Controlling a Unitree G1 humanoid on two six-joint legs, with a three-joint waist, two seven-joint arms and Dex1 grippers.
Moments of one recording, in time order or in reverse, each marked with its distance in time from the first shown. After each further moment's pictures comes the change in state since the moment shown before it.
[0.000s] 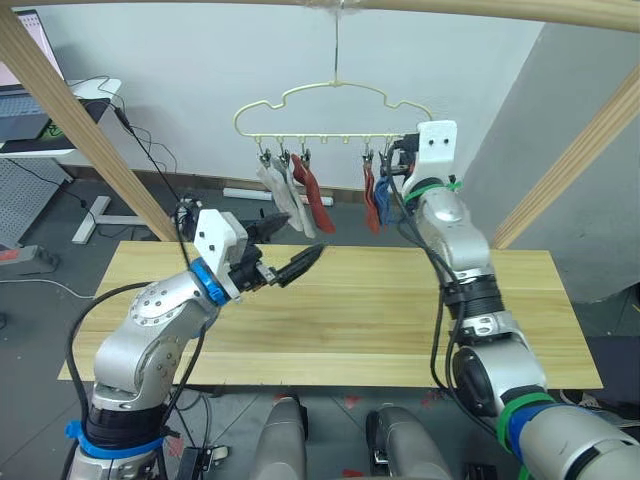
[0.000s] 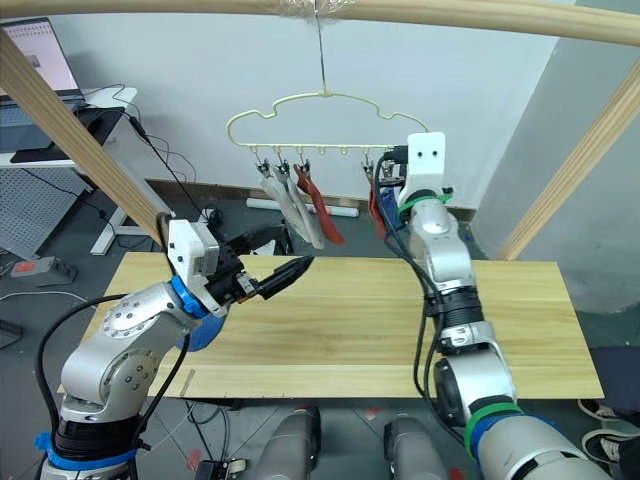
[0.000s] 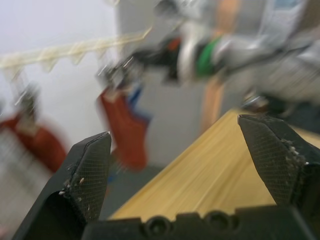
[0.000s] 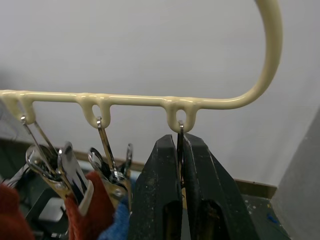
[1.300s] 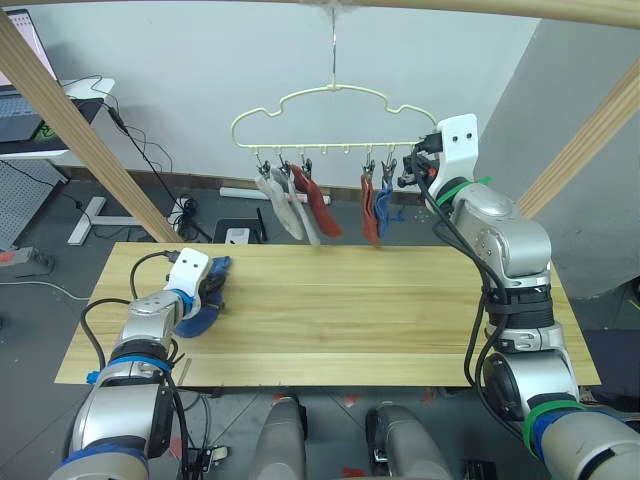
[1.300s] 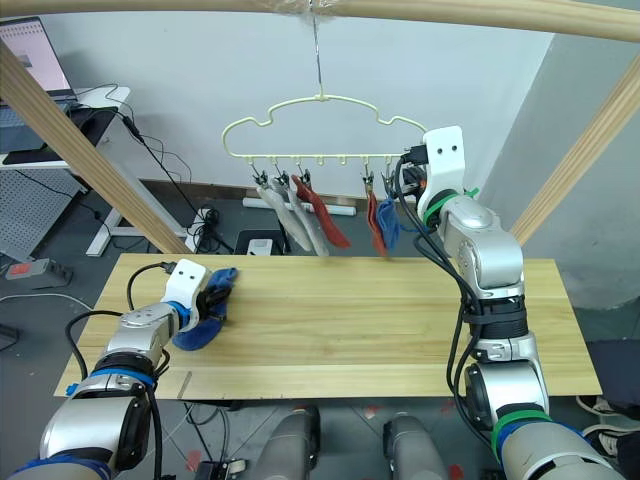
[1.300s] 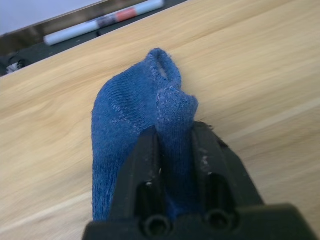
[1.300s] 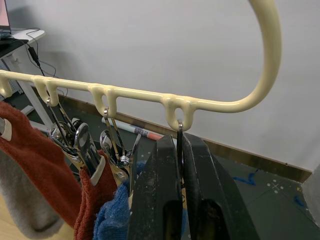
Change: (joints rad) left arm -0.401 0.003 -0.010 1.313 0.440 -0.438 -0.037; right arm 0.068 -0.104 -0.002 -0.316 0.109 0.385 0.157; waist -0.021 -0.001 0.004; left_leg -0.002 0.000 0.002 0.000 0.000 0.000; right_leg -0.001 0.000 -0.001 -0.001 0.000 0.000
